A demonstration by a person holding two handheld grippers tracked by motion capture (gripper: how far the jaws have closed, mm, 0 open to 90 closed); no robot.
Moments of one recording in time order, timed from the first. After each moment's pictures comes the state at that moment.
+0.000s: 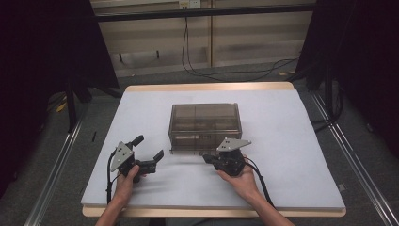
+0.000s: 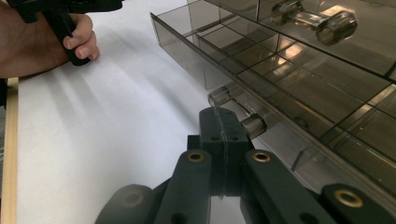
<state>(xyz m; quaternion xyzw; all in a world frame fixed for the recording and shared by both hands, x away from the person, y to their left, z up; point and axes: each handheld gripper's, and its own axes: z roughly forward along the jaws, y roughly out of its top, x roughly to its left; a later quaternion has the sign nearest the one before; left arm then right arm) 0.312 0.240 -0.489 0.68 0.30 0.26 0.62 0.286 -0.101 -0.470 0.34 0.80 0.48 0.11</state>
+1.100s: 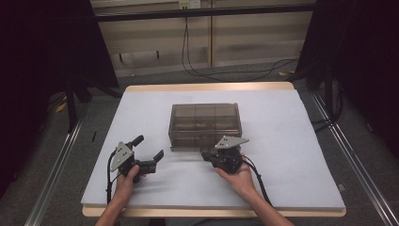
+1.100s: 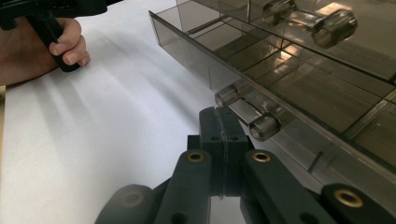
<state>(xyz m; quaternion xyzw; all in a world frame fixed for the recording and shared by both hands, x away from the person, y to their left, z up) 0.312 0.242 -0.489 0.69 0.30 0.26 0.61 0.295 -0.097 -0.474 0.35 0.80 0.48 0.11</state>
